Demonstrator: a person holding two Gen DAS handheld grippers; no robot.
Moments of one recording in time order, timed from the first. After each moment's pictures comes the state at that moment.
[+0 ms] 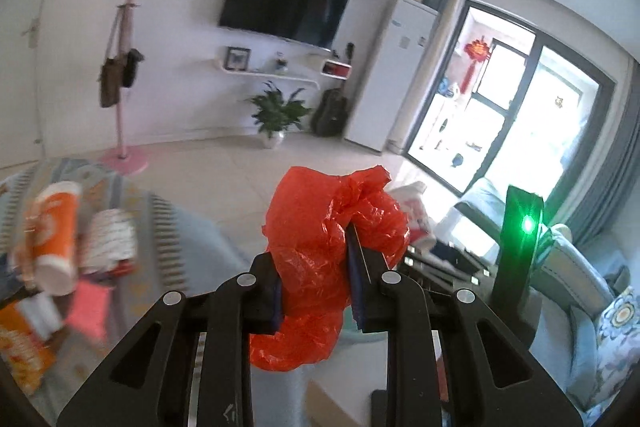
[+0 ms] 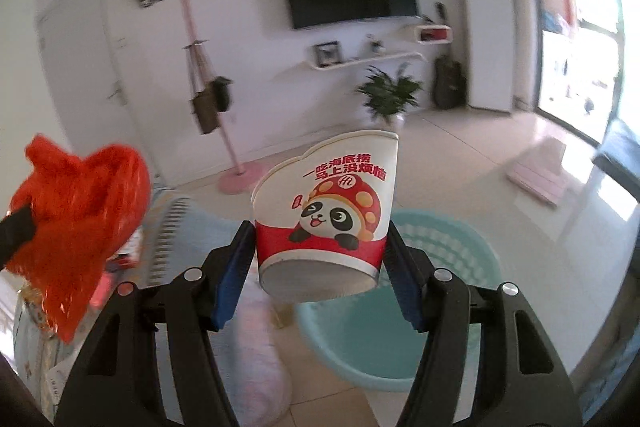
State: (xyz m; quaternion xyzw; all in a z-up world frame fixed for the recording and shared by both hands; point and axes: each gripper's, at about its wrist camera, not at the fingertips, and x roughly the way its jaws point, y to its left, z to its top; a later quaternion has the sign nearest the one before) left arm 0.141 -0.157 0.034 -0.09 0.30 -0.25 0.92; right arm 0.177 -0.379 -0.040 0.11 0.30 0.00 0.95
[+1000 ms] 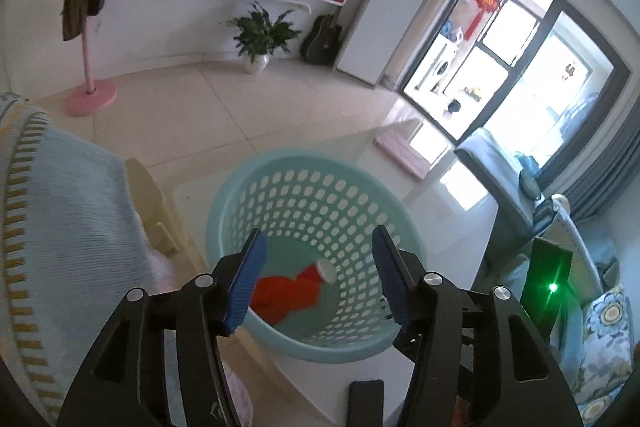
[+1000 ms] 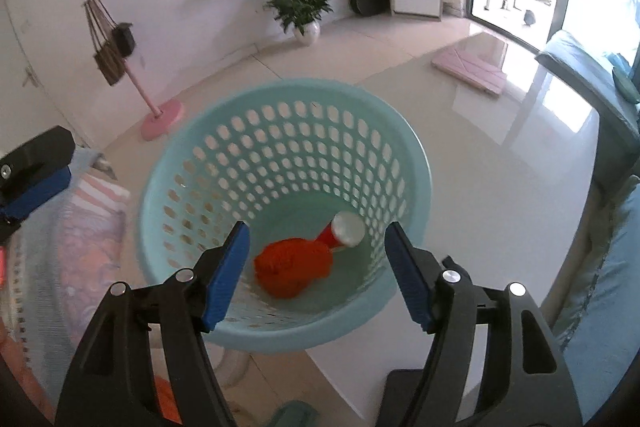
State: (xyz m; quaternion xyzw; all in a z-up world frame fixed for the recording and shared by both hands) left arm 0.225 -0.253 -0.072 -0.09 0.41 -0.27 0.87; right arm 0.189 -0.435 -0.163 0.15 0.43 -0.12 0.88
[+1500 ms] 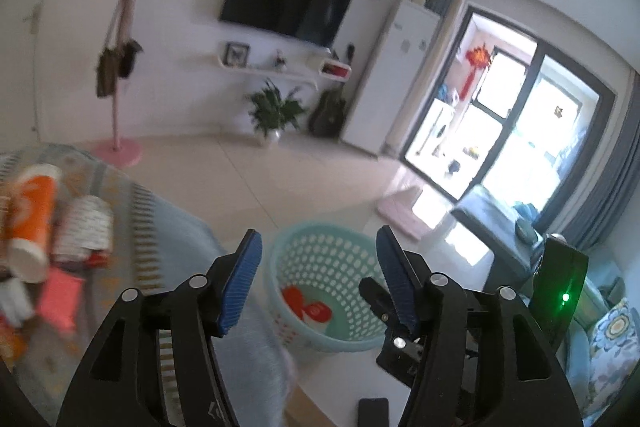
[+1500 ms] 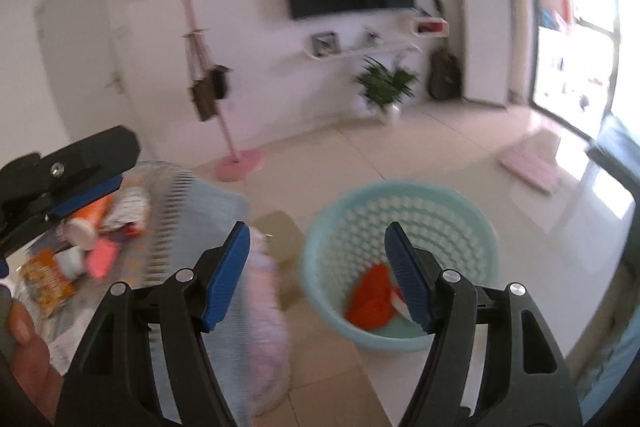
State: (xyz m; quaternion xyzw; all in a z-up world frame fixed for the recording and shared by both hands) left arm 0.130 -0.164 0.032 -0.10 0.29 -0.24 0.92; right arm 0.149 -0.323 -0.048 0.08 0.30 0.01 0.95
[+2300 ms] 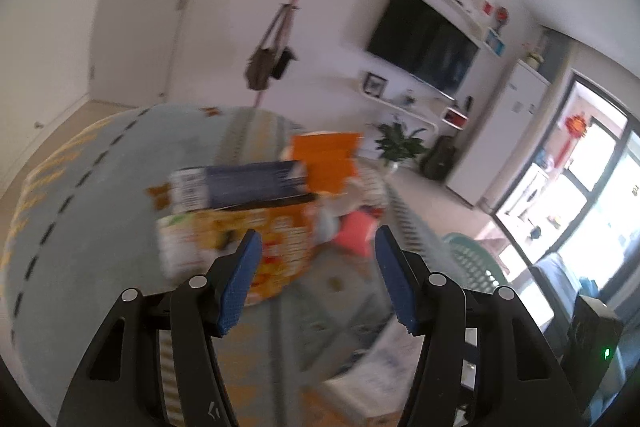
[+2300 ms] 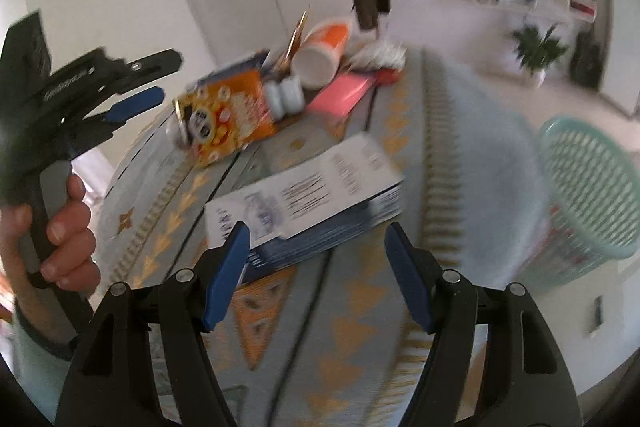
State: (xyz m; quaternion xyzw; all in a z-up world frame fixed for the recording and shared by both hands) left arm 0.027 0.085 0.005 -0.18 0.28 -0.03 0.94; right arm 0.064 -0.124 -0.100 0.04 0.42 0.26 0.87
